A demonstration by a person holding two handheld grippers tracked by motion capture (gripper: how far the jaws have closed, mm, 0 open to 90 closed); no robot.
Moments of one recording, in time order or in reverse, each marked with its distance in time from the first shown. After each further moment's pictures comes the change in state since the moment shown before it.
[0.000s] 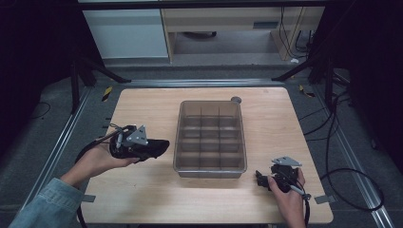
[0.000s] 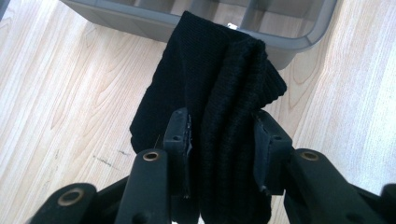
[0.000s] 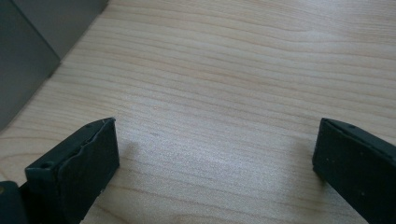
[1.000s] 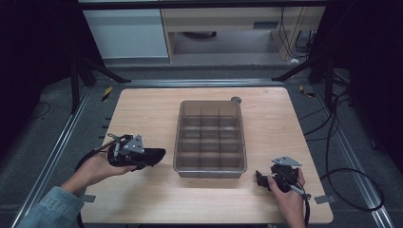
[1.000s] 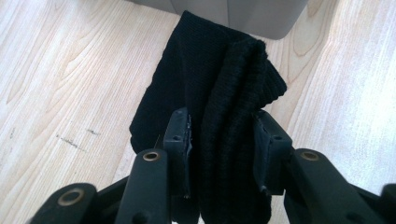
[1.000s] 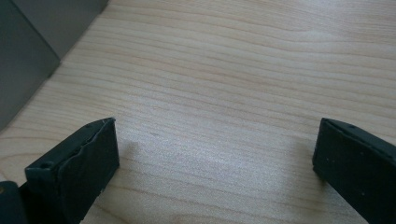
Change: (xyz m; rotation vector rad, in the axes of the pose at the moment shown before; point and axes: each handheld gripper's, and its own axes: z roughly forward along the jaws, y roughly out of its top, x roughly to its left) left arm -0.007 -0.033 0.023 0.002 -0.037 -0.044; right arm 0.000 0.000 0.000 0.000 -0.002 0.001
